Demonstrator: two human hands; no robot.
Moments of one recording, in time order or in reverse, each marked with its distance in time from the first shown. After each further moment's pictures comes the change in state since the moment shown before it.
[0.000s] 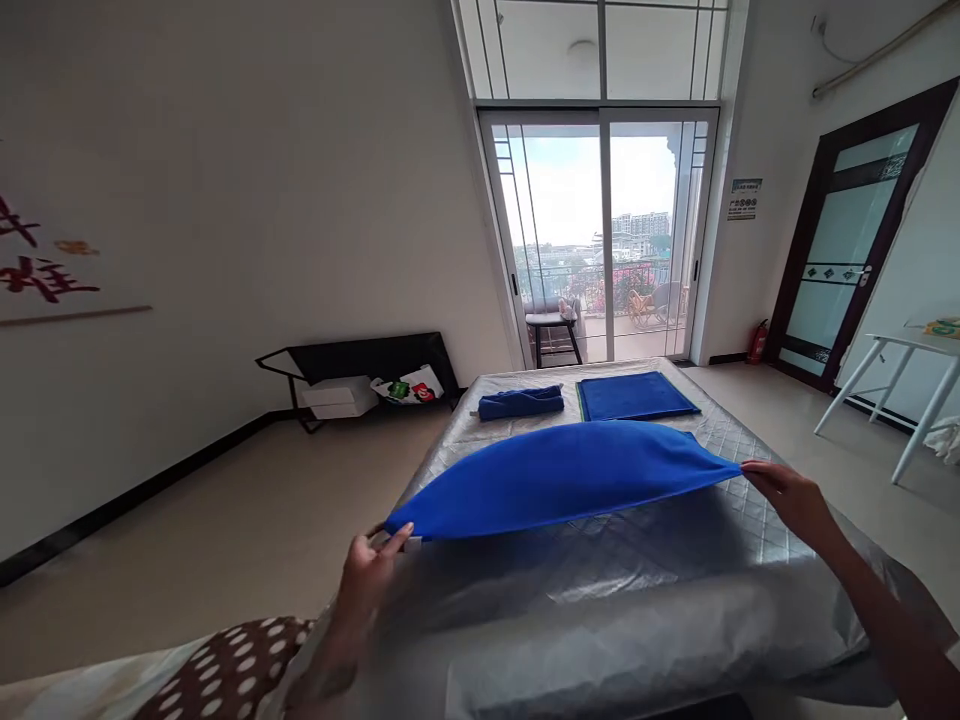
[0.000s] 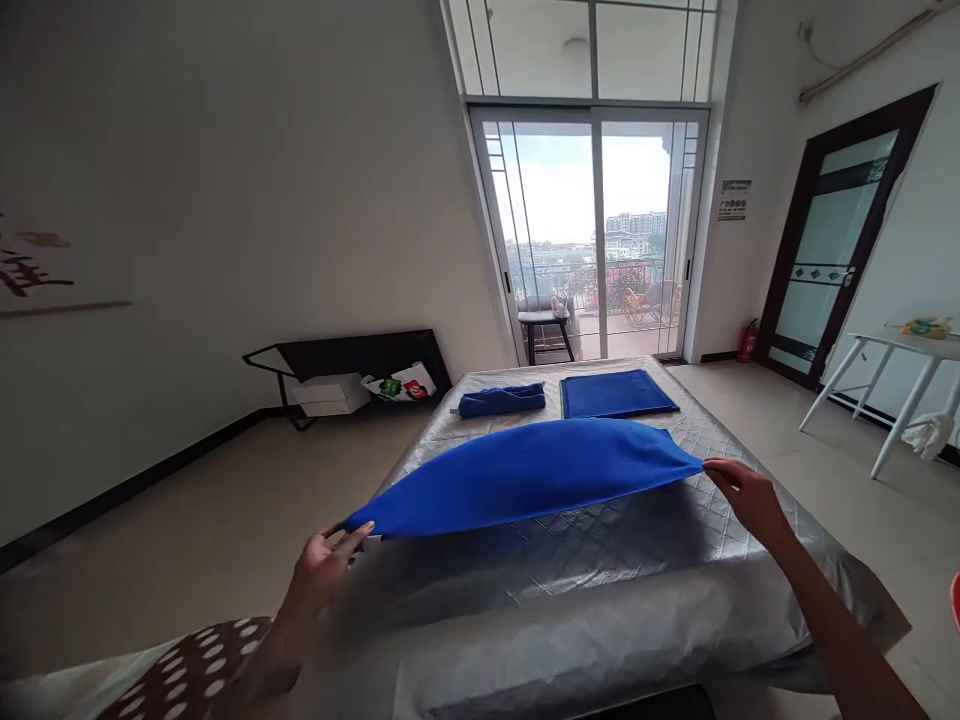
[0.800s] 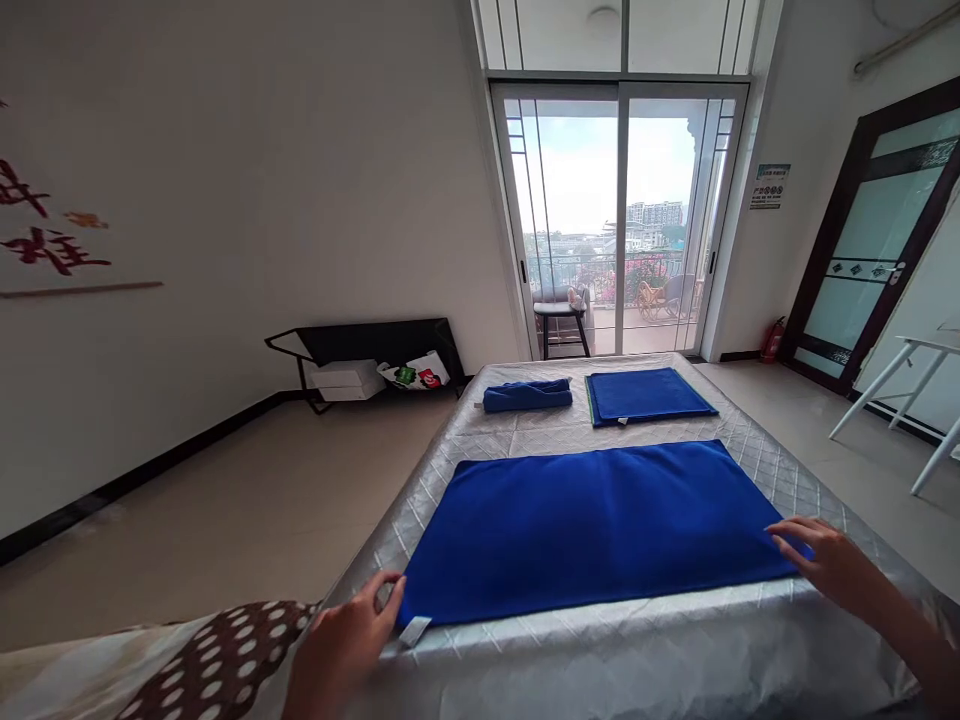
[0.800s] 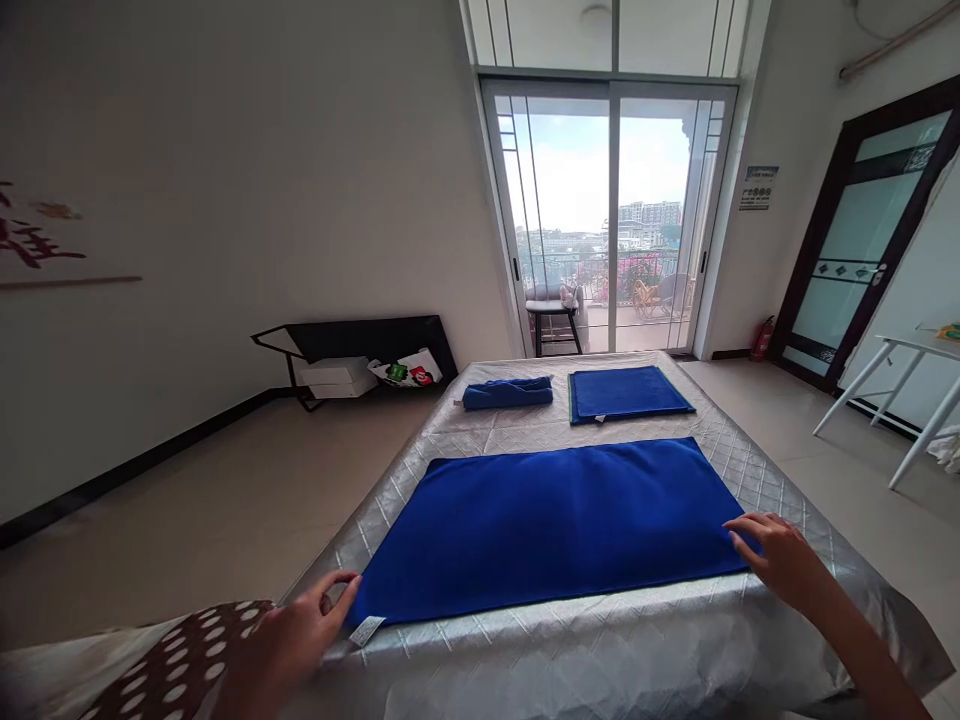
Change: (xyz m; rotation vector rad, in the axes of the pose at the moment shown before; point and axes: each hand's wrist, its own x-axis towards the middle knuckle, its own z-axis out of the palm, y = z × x) left_hand -0.018 -0.046 -0.033 0.855 -0.238 0.268; right_hand -0.032 0.020 0.006 -0.248 -0.415 -0.009
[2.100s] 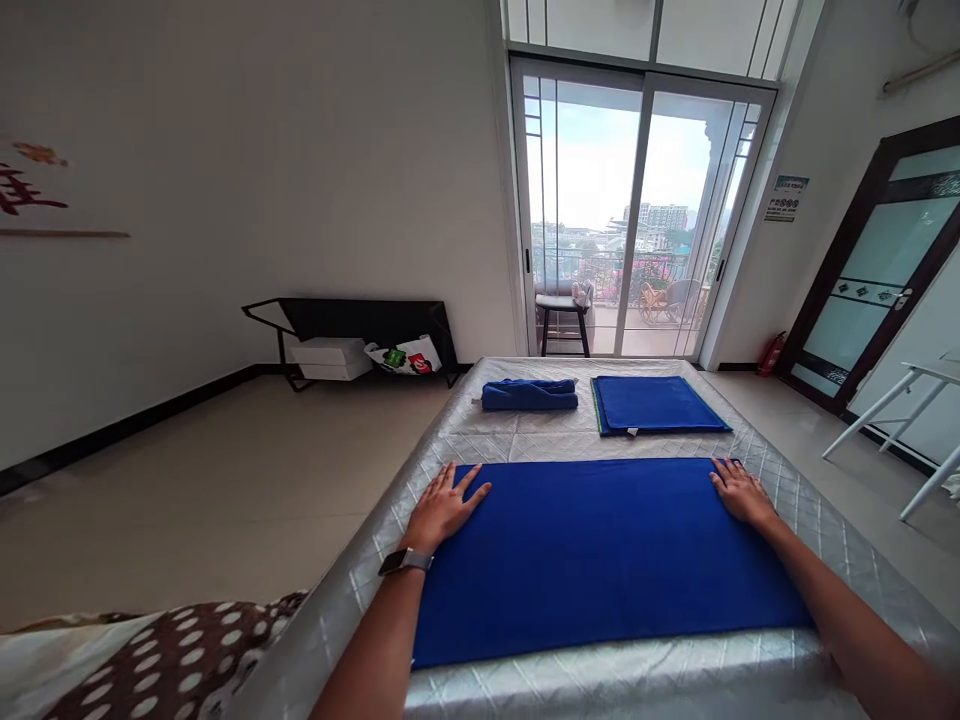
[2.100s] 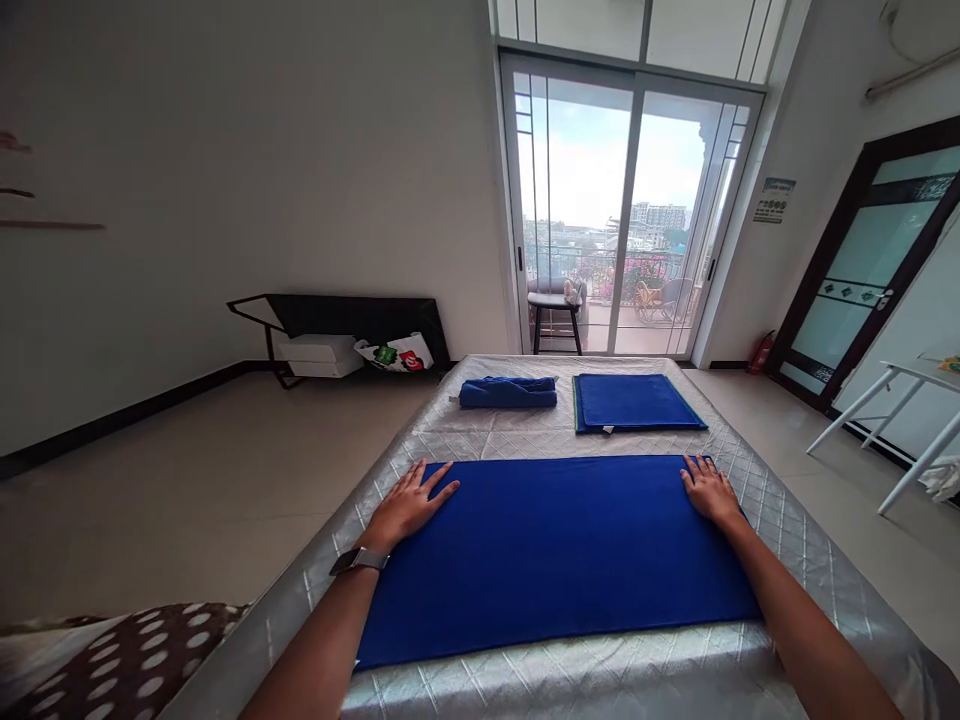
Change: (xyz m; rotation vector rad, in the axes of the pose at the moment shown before) left_hand 0.153 0.063 0.089 0.241 -0.198 0.258; right_hand 0.161 0.026 0.100 -0.445 -0.250 0.353
